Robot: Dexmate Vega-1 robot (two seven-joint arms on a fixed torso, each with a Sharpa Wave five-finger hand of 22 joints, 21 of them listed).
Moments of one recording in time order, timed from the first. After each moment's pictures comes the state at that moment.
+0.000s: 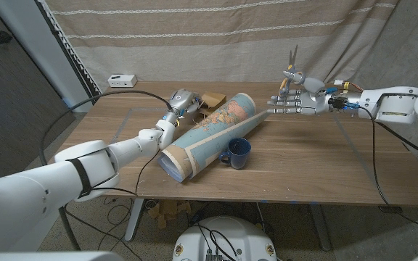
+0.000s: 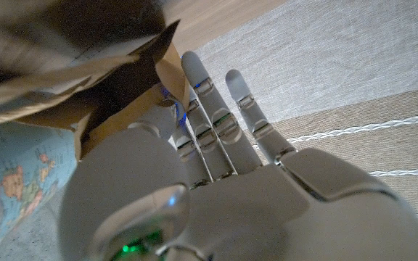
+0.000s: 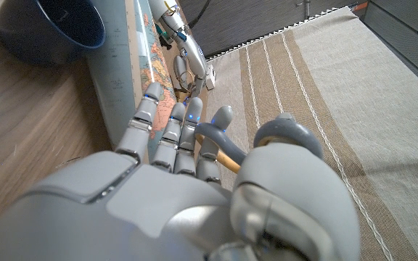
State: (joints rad) left arm 0.25 0.39 1.17 -0.66 0.52 -0.13 0.89; left_hand 0.88 0.15 0.70 -0.15 0.18 0.91 -0.15 0.54 0.28 1.03 -0.18 0.34 0.32 1.26 -0.23 0.23 0.25 0.49 -0.05 0.99 0.43; right arm -0.98 -1.09 0.01 -1.92 1.60 -0.69 0.22; right_hand 0.69 0.11 -0.06 -0.11 0.26 0.31 0.15 1.37 0.88 0.32 0.14 0.85 0.60 0.32 0.07 0.34 0.34 0.50 0.22 0.20 0.19
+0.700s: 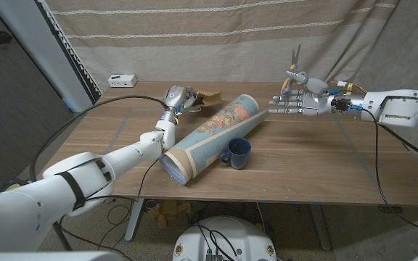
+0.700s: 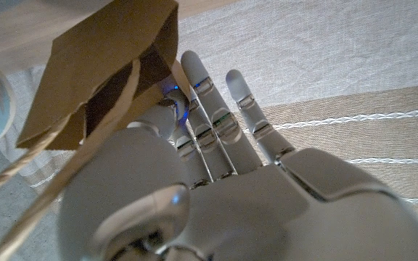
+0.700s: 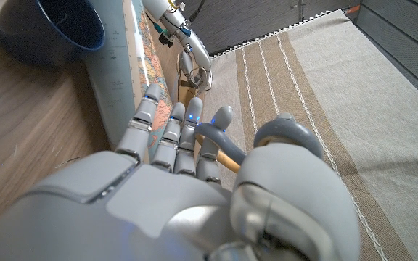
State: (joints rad) left arm 0.36 0.43 1.00 -0.86 0.48 0.00 0.89; left_hand 0.89 0.14 0.70 -0.15 0.17 0.91 -0.16 0.55 0.28 1.03 -0.18 0.36 0.32 1.28 -0.23 0.22 0.24 0.48 -0.05 1.01 0.43; right arm -1.03 -1.08 0.06 -1.93 1.58 -0.68 0.24; right_hand 0.69 0.11 -0.06 -0.11 0.26 0.31 0.15 1.37 0.88 0.32 0.14 0.85 0.61 0.32 0.07 0.34 0.34 0.50 0.21 0.20 0.18
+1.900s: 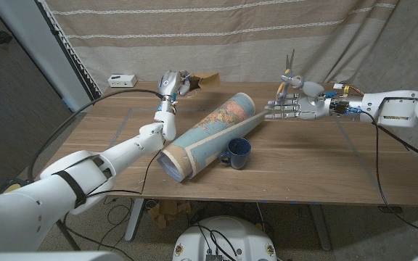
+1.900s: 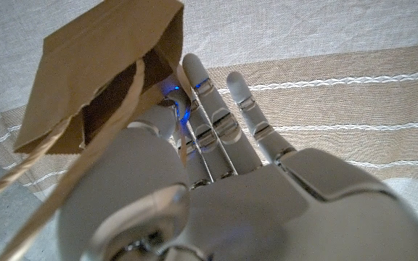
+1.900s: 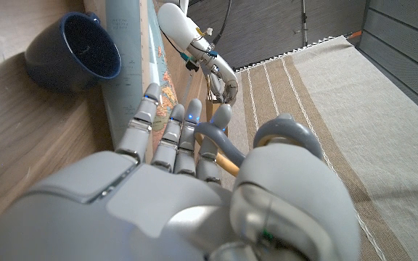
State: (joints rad) left arm 0.34 0.40 0.91 -0.88 0.49 -0.03 0.96; left_hand 0.88 0.15 0.72 -0.14 0.17 0.89 -0.13 0.59 0.30 1.01 -0.19 0.37 0.34 1.25 -0.23 0.19 0.21 0.45 -0.04 1.04 0.41; right arm -1.00 -1.10 0.02 -1.94 1.55 -0.71 0.34; right_hand 0.68 0.11 -0.06 -0.11 0.26 0.31 0.15 1.34 0.82 0.30 0.15 0.79 0.56 0.31 0.08 0.33 0.33 0.49 0.22 0.20 0.18
